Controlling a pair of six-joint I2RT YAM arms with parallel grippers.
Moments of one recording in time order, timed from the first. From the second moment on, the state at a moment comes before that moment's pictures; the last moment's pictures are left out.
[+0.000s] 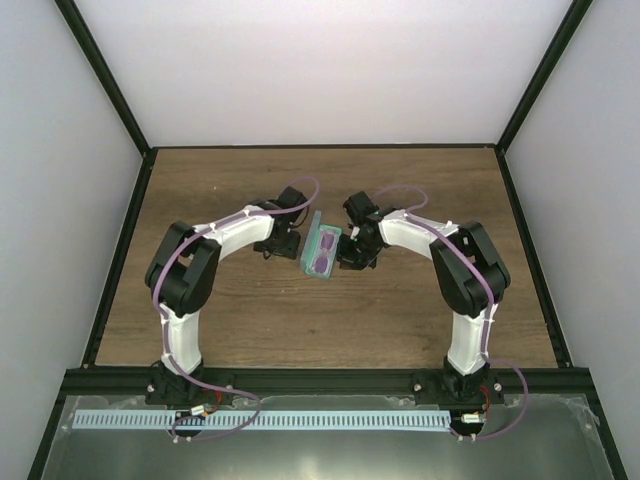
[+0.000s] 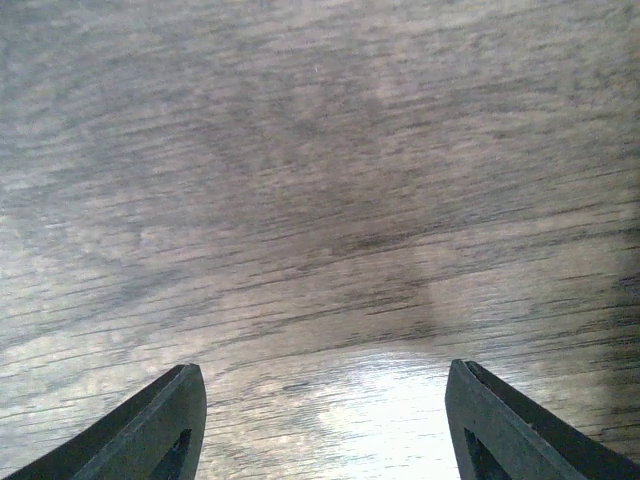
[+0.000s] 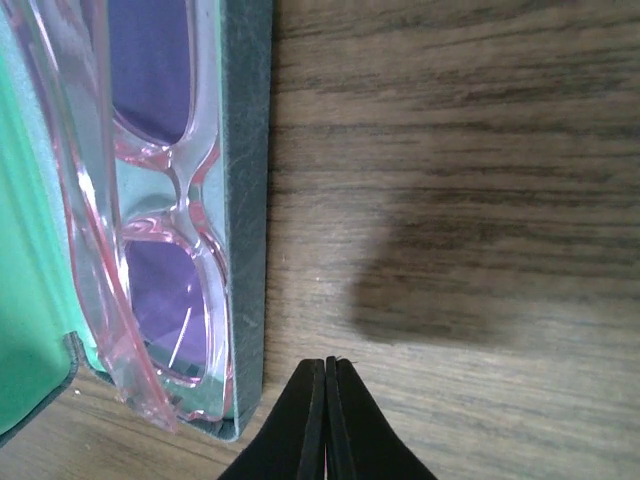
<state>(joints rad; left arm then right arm) -0.56 1.96 1.35 -0.75 -0.20 -0.34 0.55 1.90 1.25 -0.66 -0.33 0.72</state>
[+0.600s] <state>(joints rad) -0.56 1.91 1.46 -0.77 -0.18 -0.32 0.51 1.96 1.24 -0.49 -0.38 0.67</state>
